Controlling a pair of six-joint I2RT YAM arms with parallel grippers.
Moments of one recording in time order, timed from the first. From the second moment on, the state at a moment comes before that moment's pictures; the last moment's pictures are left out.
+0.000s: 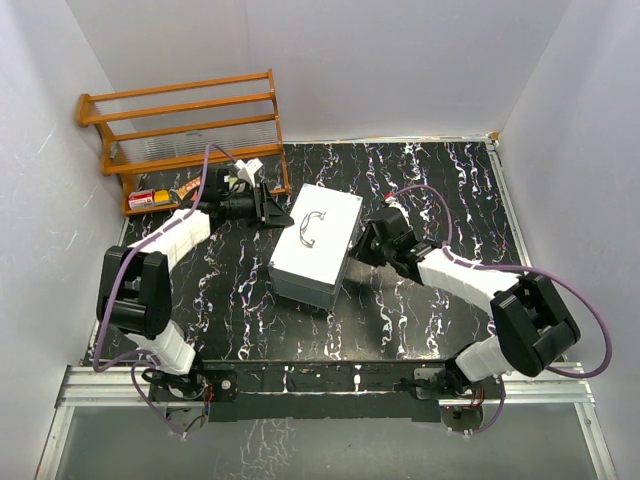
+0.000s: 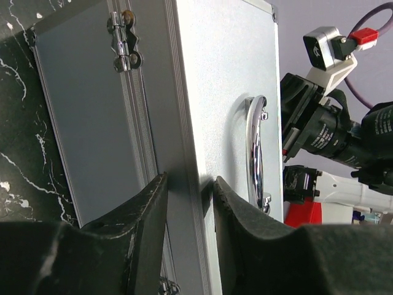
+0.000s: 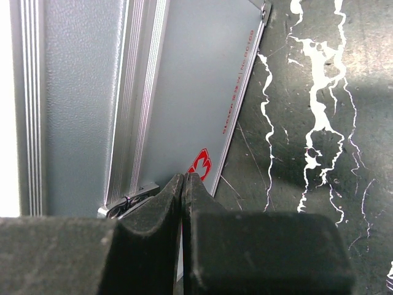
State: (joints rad) left arm -0.21 1.64 1.08 -0.14 0.87 -0.50; right arm 0.57 1.43 0.79 -0.08 -0.01 0.82
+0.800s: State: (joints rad) left arm -0.33 1.64 1.31 -0.45 0.36 -0.39; right arm 0.58 1.22 0.72 -0.12 0.18 0.86
